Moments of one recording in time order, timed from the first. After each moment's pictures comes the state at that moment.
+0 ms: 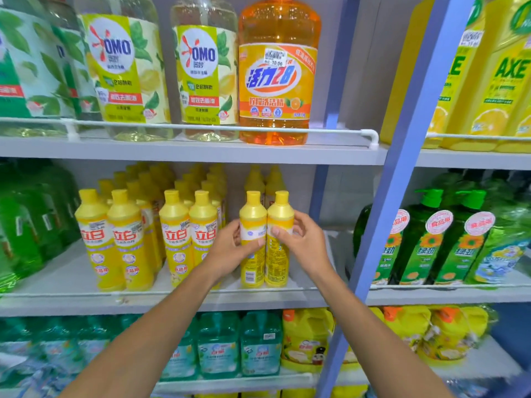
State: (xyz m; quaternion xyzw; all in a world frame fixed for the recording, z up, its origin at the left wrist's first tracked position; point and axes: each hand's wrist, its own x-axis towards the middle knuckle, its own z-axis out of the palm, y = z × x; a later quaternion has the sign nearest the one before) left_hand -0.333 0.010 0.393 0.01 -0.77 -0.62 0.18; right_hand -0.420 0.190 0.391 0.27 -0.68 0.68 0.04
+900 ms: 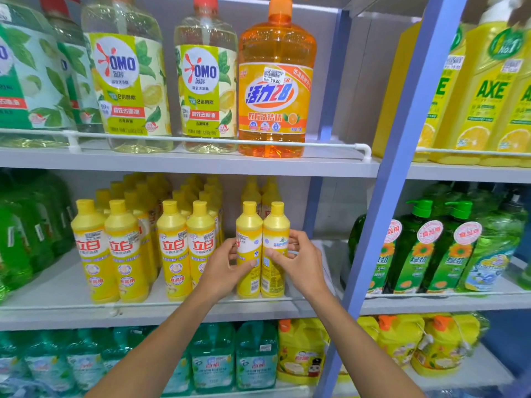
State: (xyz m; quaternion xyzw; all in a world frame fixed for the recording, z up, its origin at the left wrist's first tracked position) left_hand -0.333 0.004 0.363 0.04 -0.81 -0.55 0.21; right_hand -0.401 0.194 0.386 0.23 -0.77 0.59 0.09
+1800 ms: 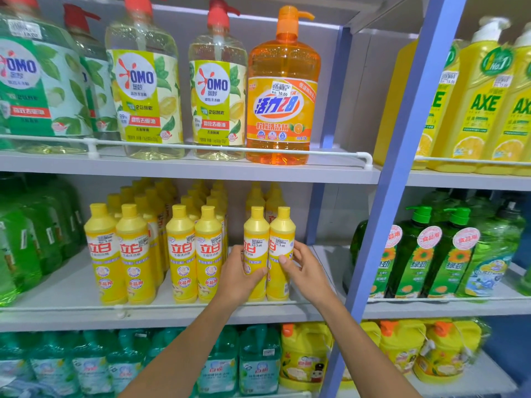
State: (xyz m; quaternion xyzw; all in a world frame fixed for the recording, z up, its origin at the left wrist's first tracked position) left_hand -0.333 0.029 0.362 0.09 -0.80 -0.54 0.24; right_hand -0.404 0.204 0.367 0.26 -0.73 0.63 -0.02
